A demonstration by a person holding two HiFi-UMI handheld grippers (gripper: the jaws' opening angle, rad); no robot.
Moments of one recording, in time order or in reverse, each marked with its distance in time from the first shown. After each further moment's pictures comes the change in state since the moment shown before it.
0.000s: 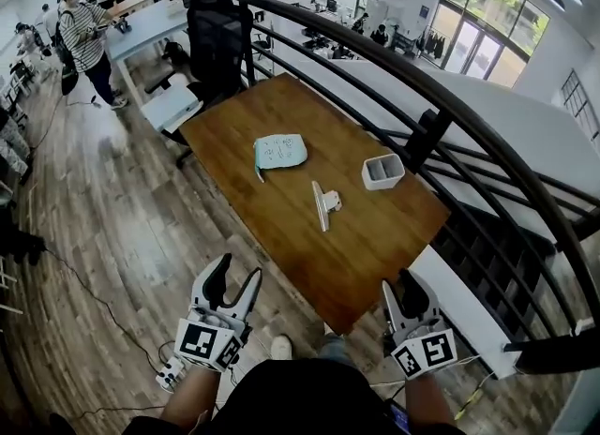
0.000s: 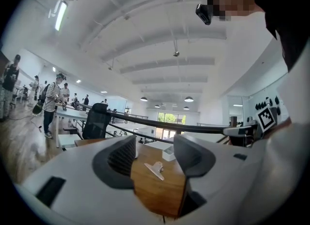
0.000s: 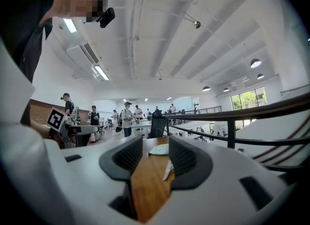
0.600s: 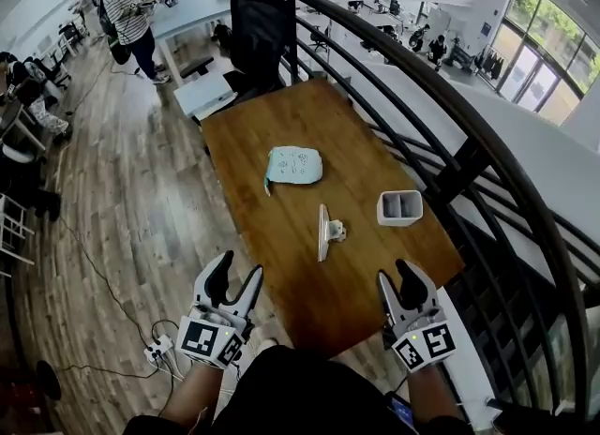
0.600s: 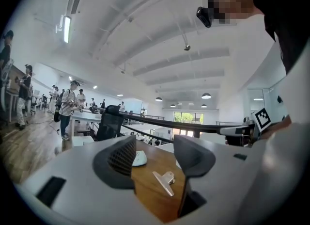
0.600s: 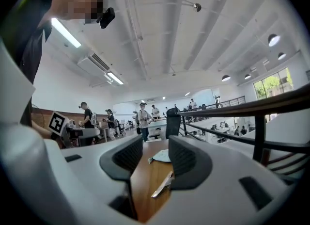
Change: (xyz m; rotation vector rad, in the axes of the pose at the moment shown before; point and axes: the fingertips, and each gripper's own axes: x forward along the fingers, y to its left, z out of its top) left arm 0.092 -0.011 0.004 0.013 -0.011 0.219; right arm 0.113 -0.095 0.013 0.041 0.017 0.281
